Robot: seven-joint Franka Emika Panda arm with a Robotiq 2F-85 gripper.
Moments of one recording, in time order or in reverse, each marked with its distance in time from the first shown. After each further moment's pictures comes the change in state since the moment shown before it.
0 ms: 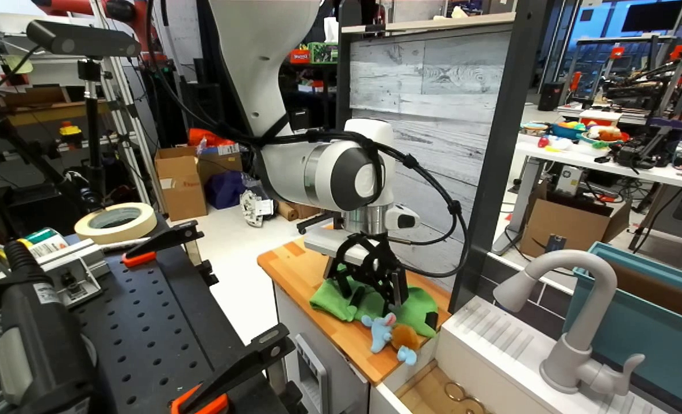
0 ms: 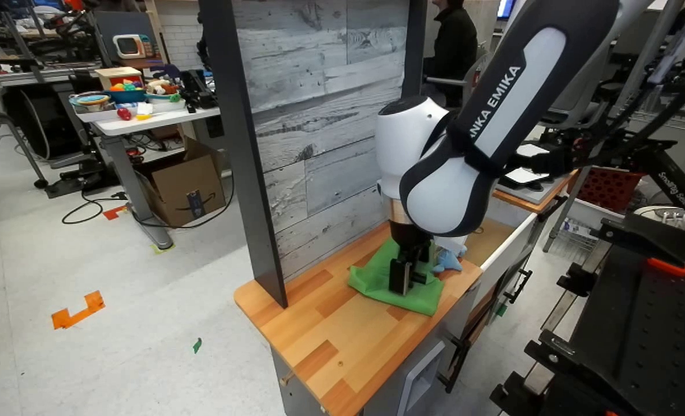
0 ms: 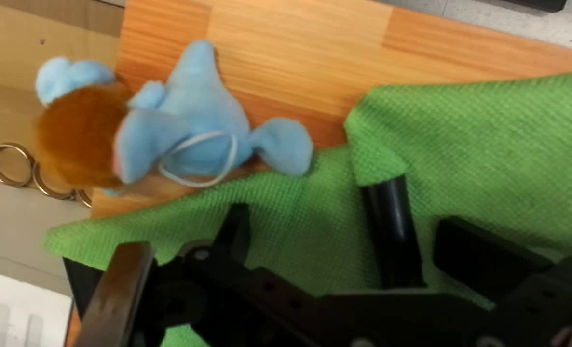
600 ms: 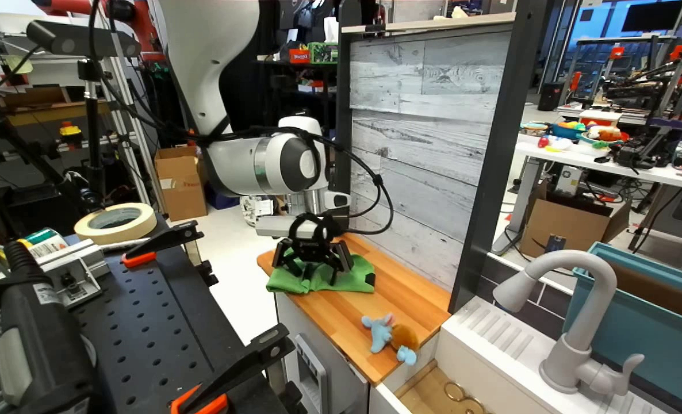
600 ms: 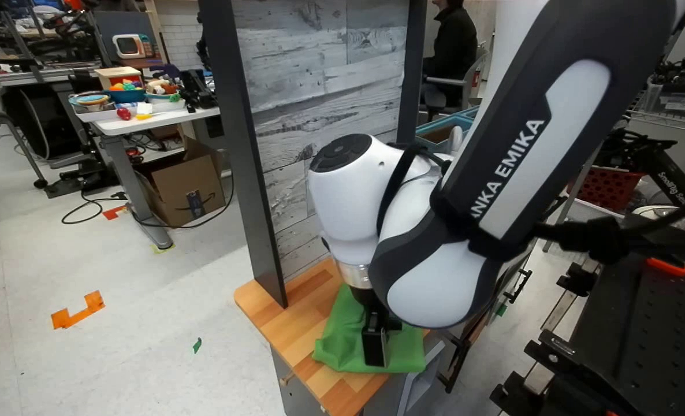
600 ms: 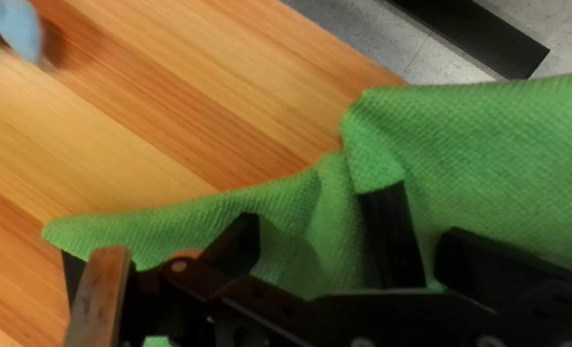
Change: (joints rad) arm 0.240 0.002 -0.011 -0.037 -0.091 0.002 0.005
